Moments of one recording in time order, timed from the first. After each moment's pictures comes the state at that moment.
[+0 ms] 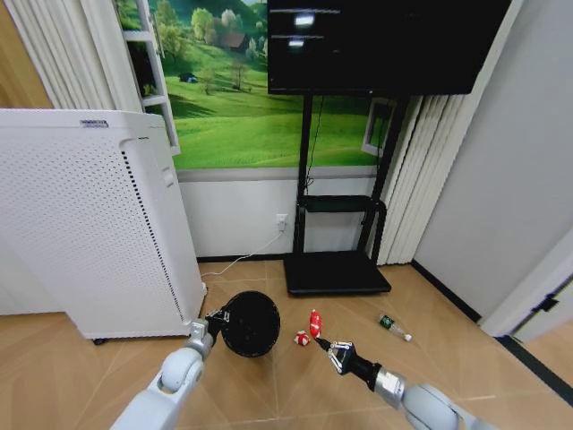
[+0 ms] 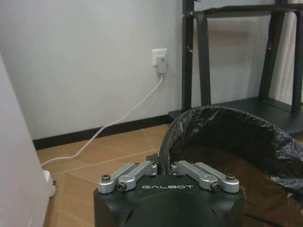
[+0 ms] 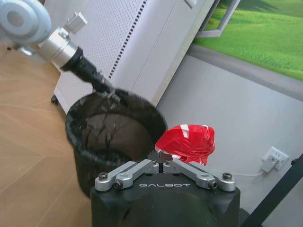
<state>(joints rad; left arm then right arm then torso) 1.08 -1.08 -0.17 -1.70 -0.43 0.27 -0.11 -1.27 0.60 0.05 1.85 0.21 0.33 -0.14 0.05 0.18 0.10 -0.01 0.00</state>
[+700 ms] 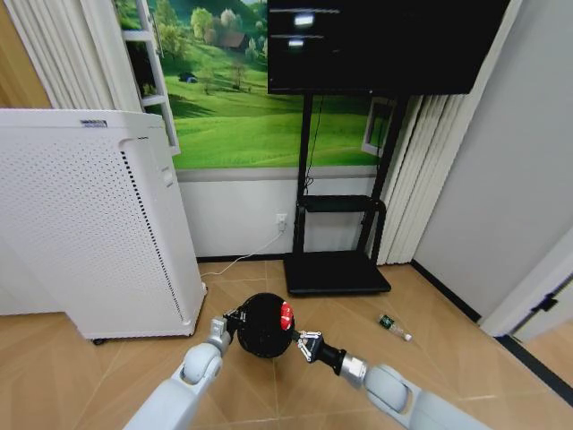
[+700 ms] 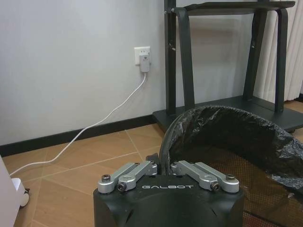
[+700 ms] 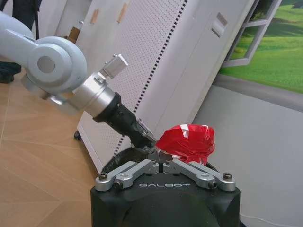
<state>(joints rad) 0.99 -1.13 -0.06 -1.63 -0.43 0.27 -0.13 -0.93 0.76 -0.31 1.72 0.22 0.38 -0.14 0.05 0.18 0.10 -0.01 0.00</state>
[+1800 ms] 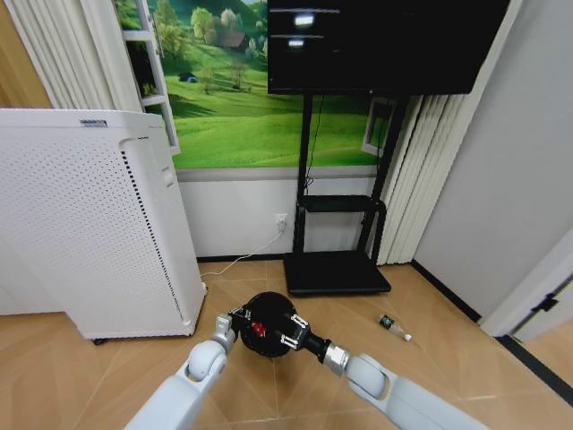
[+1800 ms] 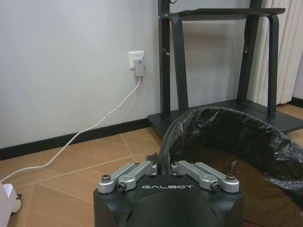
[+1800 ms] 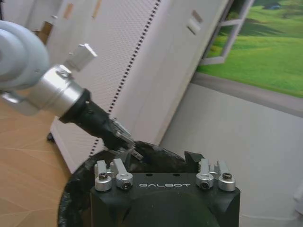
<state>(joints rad) 0.99 -1.13 -0.05 -1.66 -0.44 0.28 -0.13 -0.89 0.79 -0.32 1.71 0.25 0.31 -0.04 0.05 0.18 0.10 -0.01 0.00</state>
